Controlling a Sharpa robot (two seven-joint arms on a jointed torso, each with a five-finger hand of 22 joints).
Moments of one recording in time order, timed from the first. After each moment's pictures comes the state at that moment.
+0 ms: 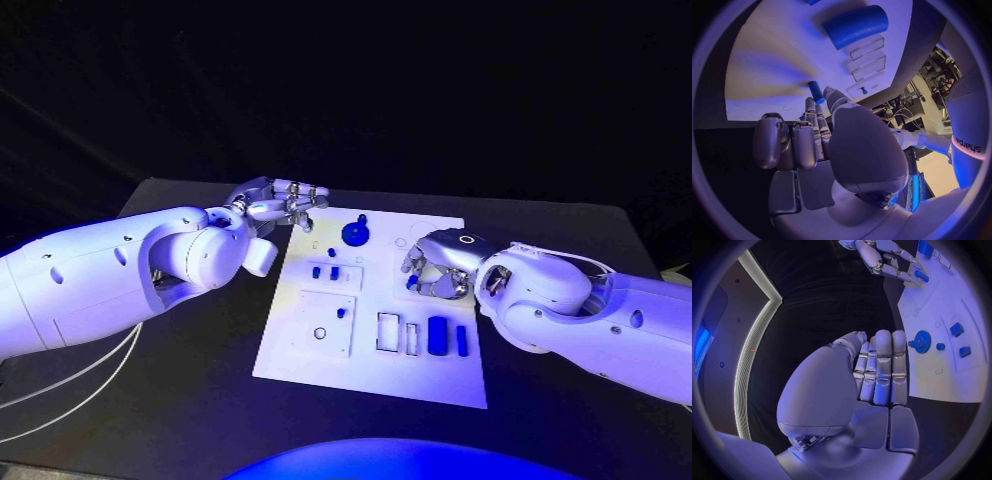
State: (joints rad) left arm 1.18 -0.92 0.00 1.59 -0.06 -0.31 0.14; left_hand 1.50 -0.18 0.37 0.17 0.35 1.05 0.17 0.10 0.12 1.13 0.10 0.22 0.18 1.19 0.02 0.91 0.52 0.16 1.02 0.11 0.87 0.90; right arm 1.17 -0.83 -0.11 1.70 -1.70 -0.22 -0.29; right_hand 1.46 -0.14 0.21 0.19 0.28 1.04 0.13 0.07 0.15 1.13 0.07 0.18 0.09 1.47 0.00 1.38 1.27 0.08 1.44 0.10 1.27 1.31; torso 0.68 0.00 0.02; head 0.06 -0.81
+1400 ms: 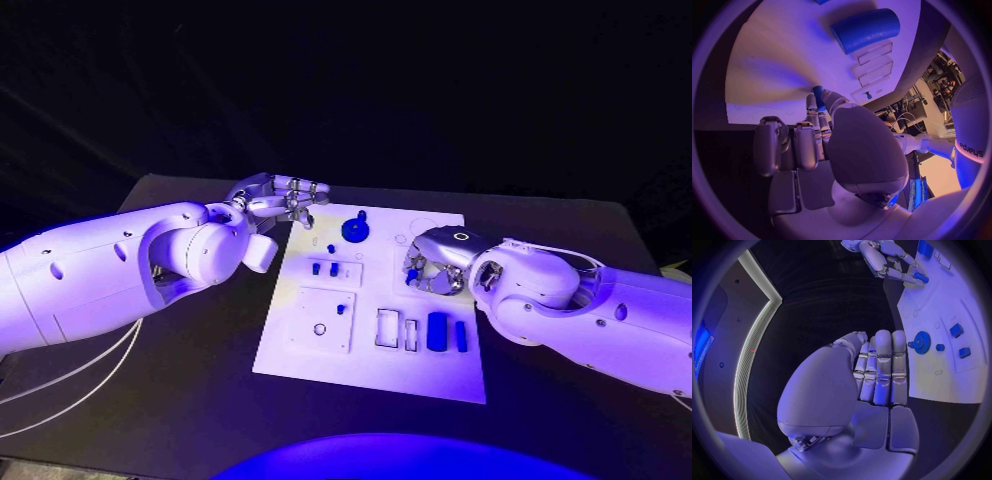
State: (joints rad) left arm 1.18 -0.92 0.00 1.59 -0.07 -0.31 0.14; left_hand 1.50 -0.18 0.36 0.17 0.35 1.05 0.17 0.10 0.12 1.13 0.10 0.22 0.18 1.19 0.02 0.91 0.52 0.16 1.02 0.11 0.86 0.90; right arm 1.16 -0.80 -0.11 1.65 -1.72 -0.20 -0.30; right_hand 1.48 -0.14 0.30 0.18 0.26 1.13 0.12 0.08 0.16 1.21 0.06 0.18 0.08 1.46 -0.01 1.39 1.28 0.06 1.46 0.09 1.32 1.31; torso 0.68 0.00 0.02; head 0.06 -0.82
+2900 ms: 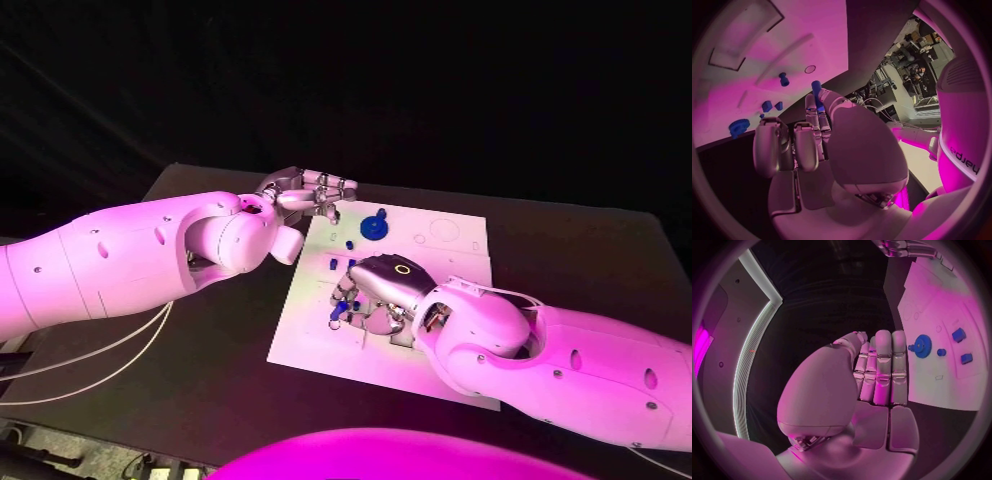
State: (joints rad) left arm 1.18 -0.89 0.00 1.57 -0.07 -0.31 0.13; left_hand 1.50 -0.18 0.36 0.17 0.35 1.05 0.17 0.11 0.12 1.12 0.10 0.22 0.18 1.19 0.02 0.91 0.52 0.16 1.02 0.11 0.86 0.90; right arm 1.07 -0.60 -0.11 1.75 -1.69 -0.32 -0.25; right_hand 1.49 -0.13 0.35 0.16 0.25 1.15 0.12 0.08 0.16 1.22 0.06 0.15 0.08 1.47 -0.01 1.40 1.28 0.06 1.46 0.09 1.33 1.31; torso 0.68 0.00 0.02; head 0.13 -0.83
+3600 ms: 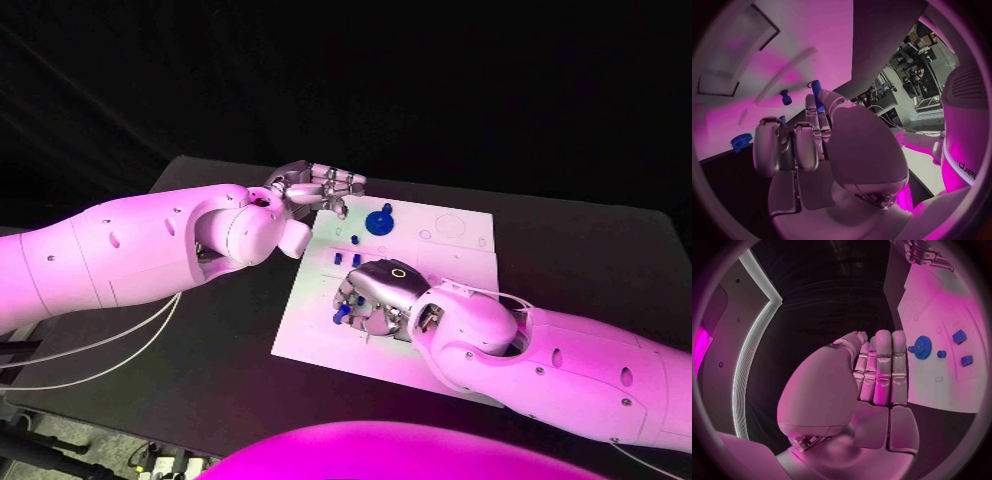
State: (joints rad) left arm 1.18 -0.88 0.00 1.56 -0.07 -0.30 0.13; left_hand 1.50 -0.18 0.36 0.17 0.35 1.05 0.17 0.11 0.12 1.12 0.10 0.22 0.18 1.19 0.02 0.91 0.52 0.16 1.02 0.11 0.86 0.90; right arm 1.04 -0.56 -0.12 1.68 -1.70 -0.29 -0.24; right_hand 1.49 -0.13 0.35 0.16 0.25 1.15 0.13 0.08 0.16 1.22 0.06 0.15 0.08 1.47 -0.01 1.40 1.28 0.06 1.46 0.09 1.33 1.31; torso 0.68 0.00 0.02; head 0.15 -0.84
